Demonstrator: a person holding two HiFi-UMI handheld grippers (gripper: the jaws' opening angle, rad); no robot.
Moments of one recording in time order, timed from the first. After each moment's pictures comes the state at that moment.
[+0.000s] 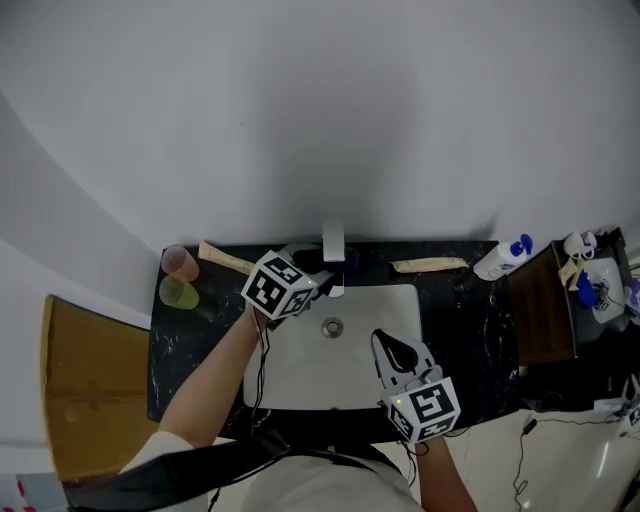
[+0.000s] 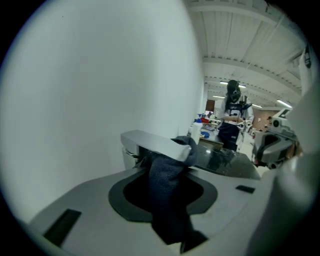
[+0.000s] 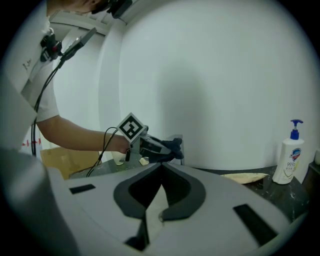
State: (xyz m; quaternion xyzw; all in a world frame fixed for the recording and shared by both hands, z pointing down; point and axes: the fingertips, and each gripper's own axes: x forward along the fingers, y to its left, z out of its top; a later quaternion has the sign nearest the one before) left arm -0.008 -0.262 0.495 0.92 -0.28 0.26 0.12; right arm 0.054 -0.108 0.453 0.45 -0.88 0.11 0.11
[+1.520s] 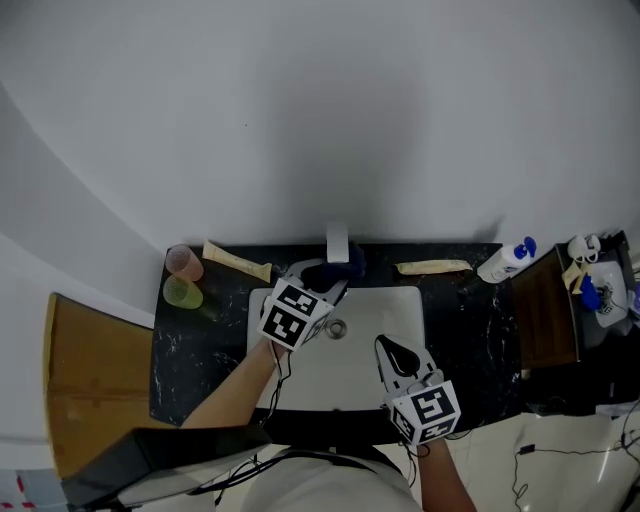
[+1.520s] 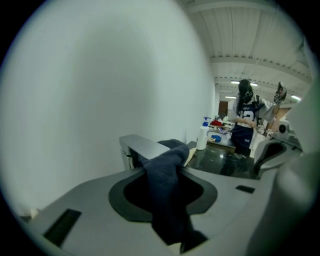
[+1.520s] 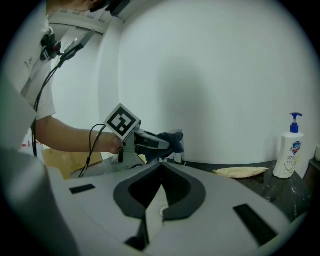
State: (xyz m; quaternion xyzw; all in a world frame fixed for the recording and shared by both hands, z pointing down) left arm -0.001 -0.236 0.486 0.90 -0.36 0.24 0.11; right arm 0.058 -0.103 0.468 0.45 -0.88 0.13 0.12
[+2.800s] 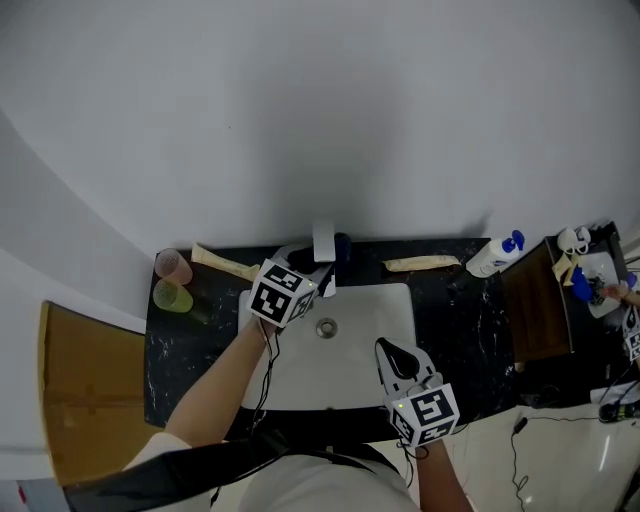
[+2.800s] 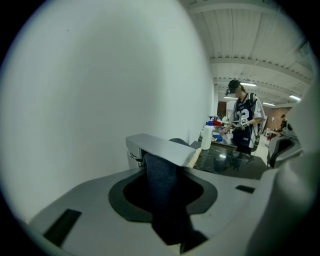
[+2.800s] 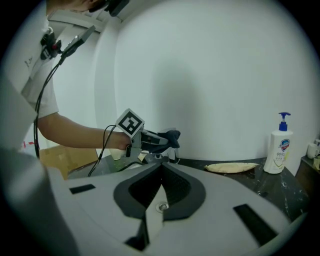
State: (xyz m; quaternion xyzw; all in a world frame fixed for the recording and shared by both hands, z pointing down) left arm -0.004 -0.273 0.493 0.90 -0.35 0.24 0.10; right arm 0.077 -0.093 0.472 0.47 -0.86 0.14 0.12
